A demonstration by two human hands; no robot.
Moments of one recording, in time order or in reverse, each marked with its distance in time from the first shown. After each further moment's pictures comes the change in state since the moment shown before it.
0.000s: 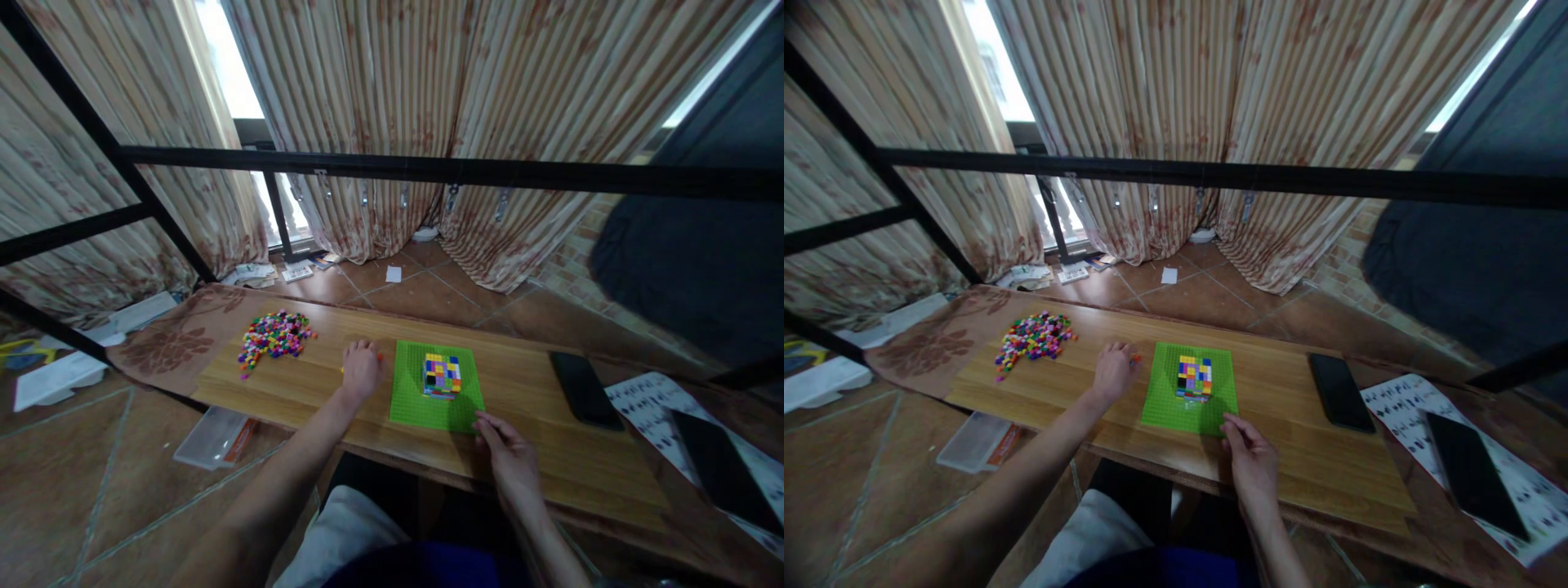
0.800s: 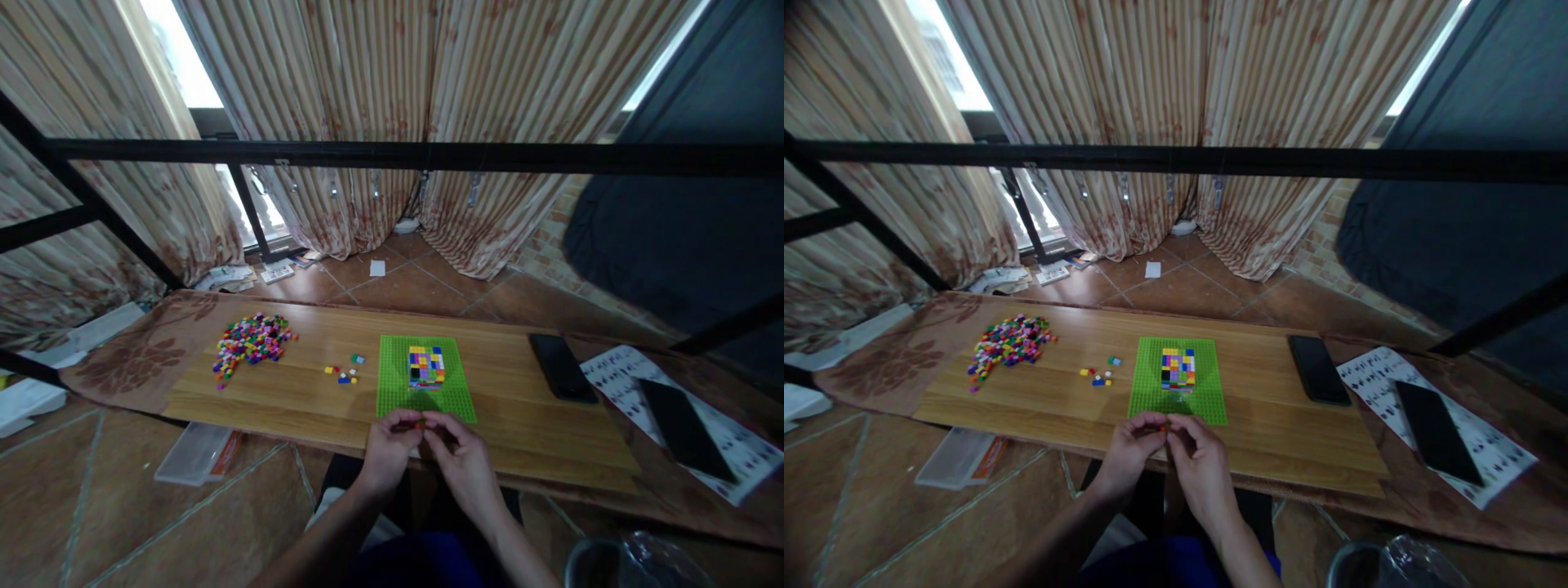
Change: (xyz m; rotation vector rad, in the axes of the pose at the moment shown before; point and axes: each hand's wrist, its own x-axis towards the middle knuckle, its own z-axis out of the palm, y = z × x) left_hand -0.118 0.070 0.022 -1.610 -0.277 -0.345; right_hand -0.044 -0.020 0.026 -0.258 -0.312 -0.326
